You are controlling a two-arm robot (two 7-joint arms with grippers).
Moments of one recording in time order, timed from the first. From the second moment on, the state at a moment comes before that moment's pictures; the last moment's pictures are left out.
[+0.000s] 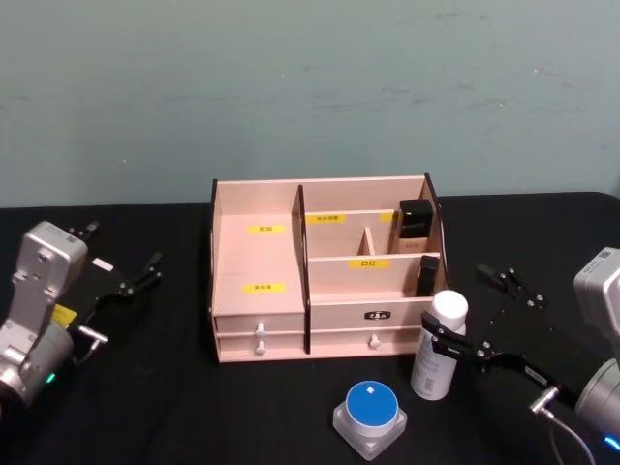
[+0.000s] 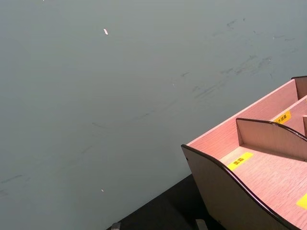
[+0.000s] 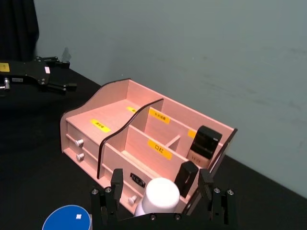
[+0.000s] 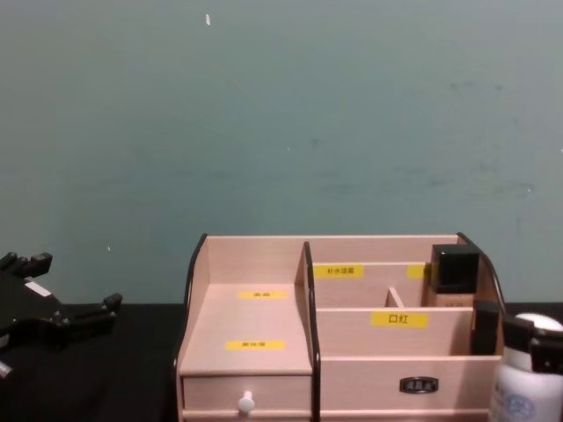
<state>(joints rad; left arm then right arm) -0.20 0.60 0.45 -1.41 -0.25 -0.12 0.03 -0.14 0.71 -0.30 -1.91 0.37 0.03 0.18</state>
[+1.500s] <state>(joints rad) -0.20 0.60 0.45 -1.41 -0.25 -0.12 0.03 -0.02 0.54 -0.30 -1.67 0.33 0.07 0.34</state>
